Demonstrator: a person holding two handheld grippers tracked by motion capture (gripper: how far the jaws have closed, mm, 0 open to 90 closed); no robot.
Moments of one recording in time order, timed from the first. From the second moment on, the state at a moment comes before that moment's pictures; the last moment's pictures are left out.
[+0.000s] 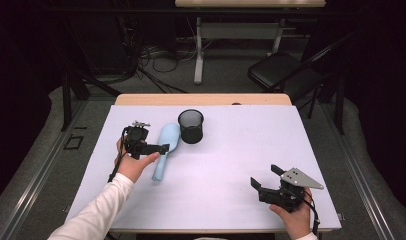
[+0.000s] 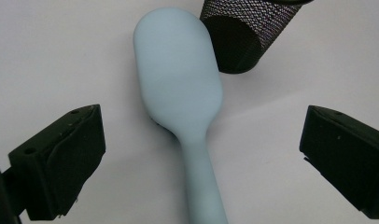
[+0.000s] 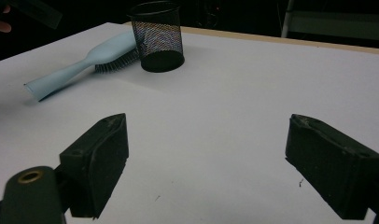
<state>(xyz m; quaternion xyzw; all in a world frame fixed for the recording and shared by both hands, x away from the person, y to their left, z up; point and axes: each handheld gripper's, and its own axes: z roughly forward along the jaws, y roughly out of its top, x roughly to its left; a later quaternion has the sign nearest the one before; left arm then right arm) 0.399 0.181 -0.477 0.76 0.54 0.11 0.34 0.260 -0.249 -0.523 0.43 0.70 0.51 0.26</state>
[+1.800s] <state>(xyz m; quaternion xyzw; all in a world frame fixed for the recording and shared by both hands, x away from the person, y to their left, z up) 0.441 0.165 -0.498 0.79 0.57 0.05 0.23 0.263 -0.249 -0.525 0.43 0.70 0.51 0.24</state>
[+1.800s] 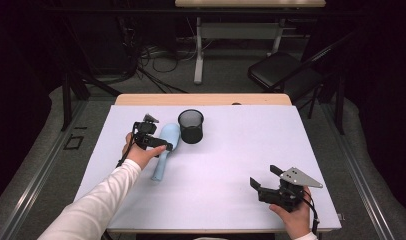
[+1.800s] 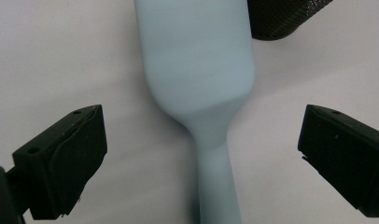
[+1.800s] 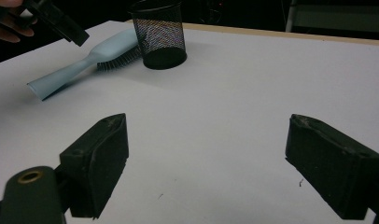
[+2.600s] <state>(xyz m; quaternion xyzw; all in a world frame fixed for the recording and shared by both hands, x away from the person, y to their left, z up) 0.451 0.152 -0.528 0.79 0.58 0.03 0.20 0.263 -0.250 -0.525 0.43 0.70 0.51 0.24</state>
